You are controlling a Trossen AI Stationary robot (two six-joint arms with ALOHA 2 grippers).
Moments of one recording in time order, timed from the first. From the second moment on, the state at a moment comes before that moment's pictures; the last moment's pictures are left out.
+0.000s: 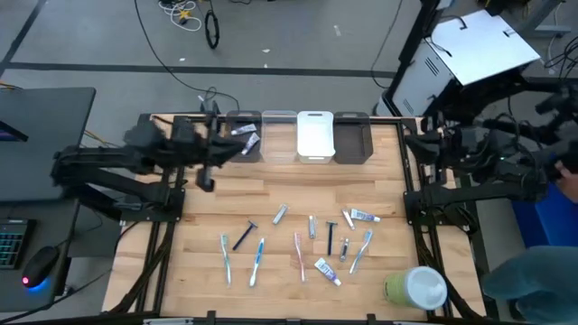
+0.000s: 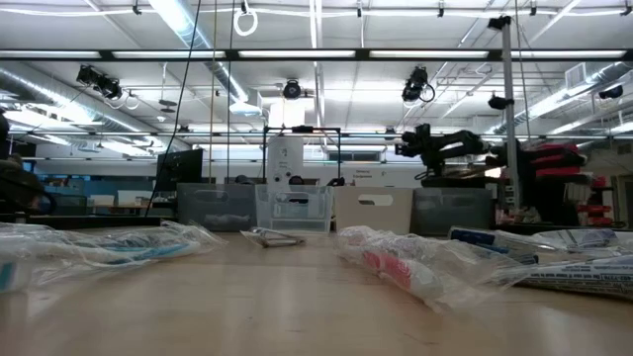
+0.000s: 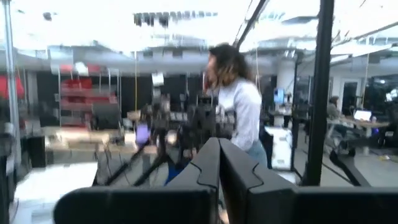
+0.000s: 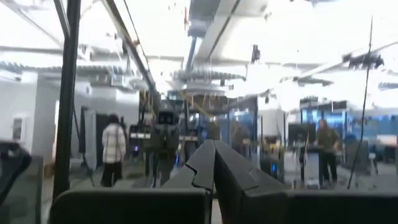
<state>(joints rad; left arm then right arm) -0.03 0.90 1.02 0.20 -0.09 -0.01 0.00 0.44 0.76 0.14 0.10 -0.09</state>
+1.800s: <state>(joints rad) -0.03 0.75 1.01 0.01 -0.13 0.16 0.00 0.55 0.76 0.11 0.02 -0.07</state>
